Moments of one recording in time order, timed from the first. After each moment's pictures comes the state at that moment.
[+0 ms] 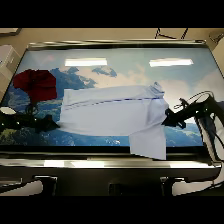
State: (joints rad) left arm 0.35 -1.36 0.91 0.89 -1.27 -1.27; right arm -0.32 -1.62 1.22 -1.06 1.41 1.50
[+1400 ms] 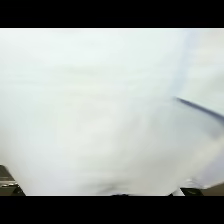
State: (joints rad) left arm 0.38 -0.86 1.82 0.91 -1.18 -1.42; right arm -0.31 -0.94 2.05 -1.37 1.42 1.50
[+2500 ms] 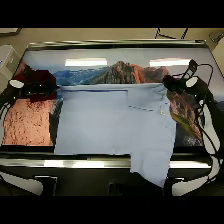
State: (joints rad) left arm 0.20 -1.77 1.46 0.79 -0.78 -1.38; right arm -0.15 -1.75 1.46 -1.11 0.61 1.63
